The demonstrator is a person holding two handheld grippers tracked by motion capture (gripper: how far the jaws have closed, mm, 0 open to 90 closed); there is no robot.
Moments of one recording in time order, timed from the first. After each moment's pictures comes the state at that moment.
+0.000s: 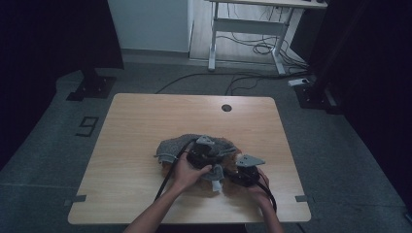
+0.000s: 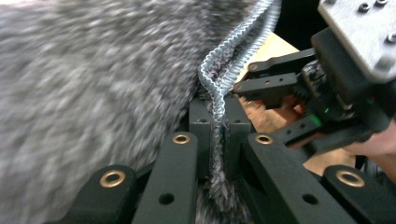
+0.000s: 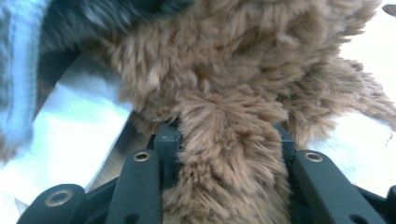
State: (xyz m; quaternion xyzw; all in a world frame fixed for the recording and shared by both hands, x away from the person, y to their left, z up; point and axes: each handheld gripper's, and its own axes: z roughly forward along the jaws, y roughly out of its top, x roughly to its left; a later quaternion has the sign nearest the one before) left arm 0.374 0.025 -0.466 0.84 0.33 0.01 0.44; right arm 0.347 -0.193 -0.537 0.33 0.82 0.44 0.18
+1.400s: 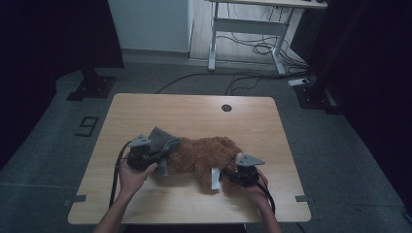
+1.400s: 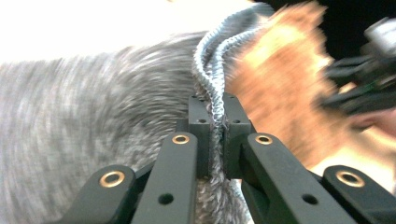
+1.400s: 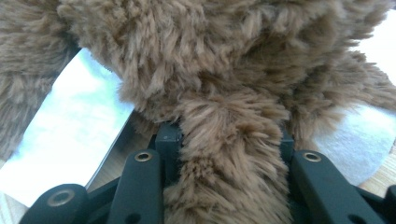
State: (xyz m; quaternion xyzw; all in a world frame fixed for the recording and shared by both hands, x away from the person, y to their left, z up) left arm 0.347 0.171 -0.438 0.77 0.40 0.09 0.49; right arm 0.348 -0.191 -0.541 0.35 0.80 0.44 0.19
